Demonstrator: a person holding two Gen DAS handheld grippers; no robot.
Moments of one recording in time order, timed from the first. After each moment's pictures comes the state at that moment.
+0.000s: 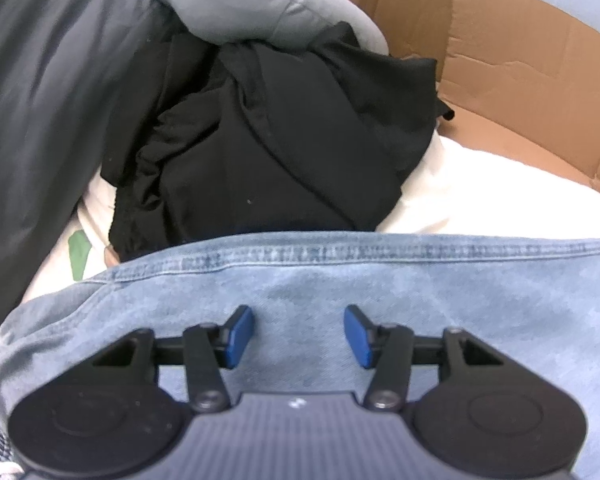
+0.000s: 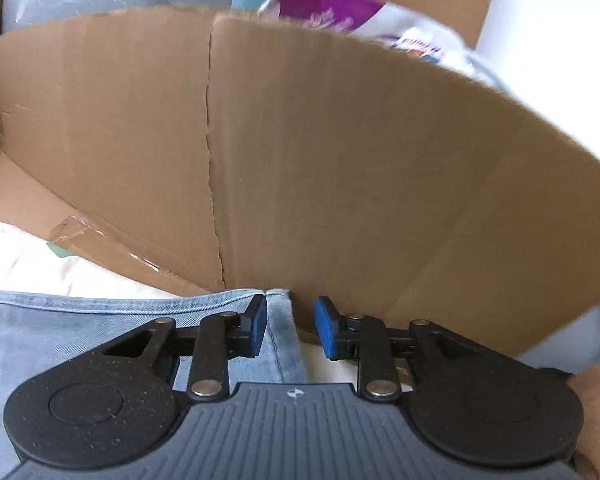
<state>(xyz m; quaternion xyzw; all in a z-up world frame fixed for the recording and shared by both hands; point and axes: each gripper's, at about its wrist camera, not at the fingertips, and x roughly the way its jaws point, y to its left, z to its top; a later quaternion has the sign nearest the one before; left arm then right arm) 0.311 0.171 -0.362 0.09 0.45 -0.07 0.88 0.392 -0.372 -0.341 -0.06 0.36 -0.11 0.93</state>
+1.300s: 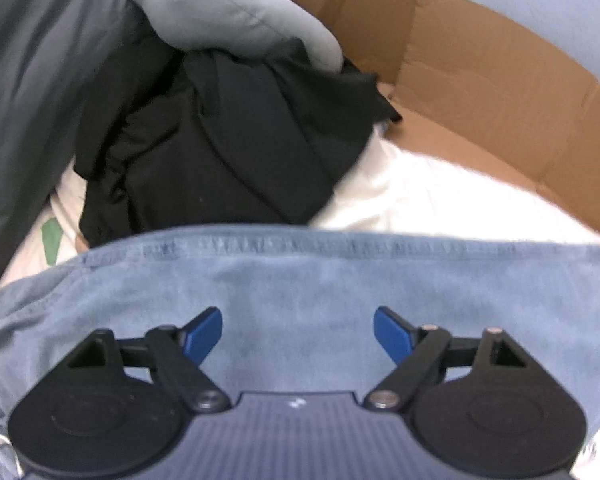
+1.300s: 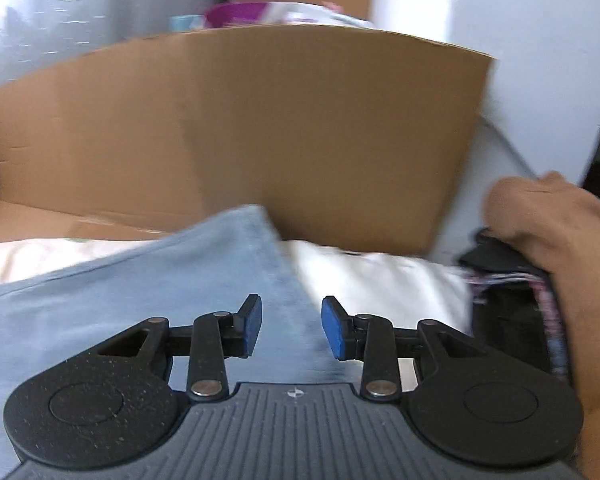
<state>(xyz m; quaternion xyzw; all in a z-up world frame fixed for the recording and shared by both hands) 0.291 0.157 -0.337 0.07 0.48 -0.14 0.86 0.295 -0.352 -0.353 0.04 0.33 -0.15 0.93</state>
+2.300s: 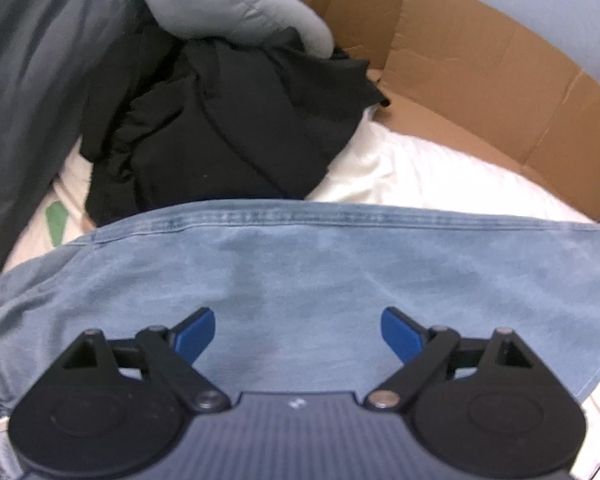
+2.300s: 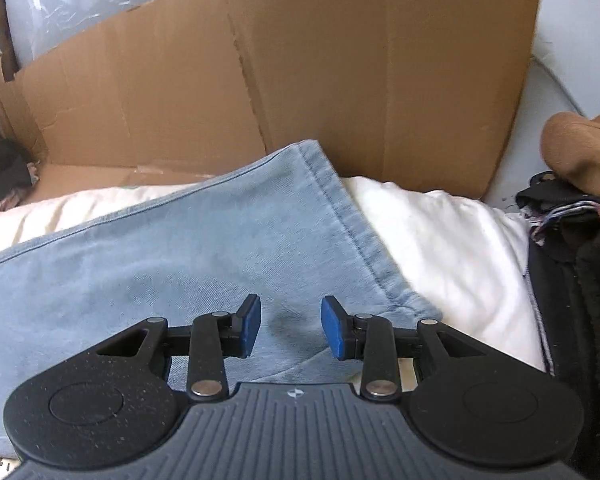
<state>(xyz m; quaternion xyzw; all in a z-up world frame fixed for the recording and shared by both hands) 0.278 0.173 -0.331 0.05 0.51 -0.15 0.85 0.276 -0.352 -0.373 0.08 0.38 -0.09 0.92</state>
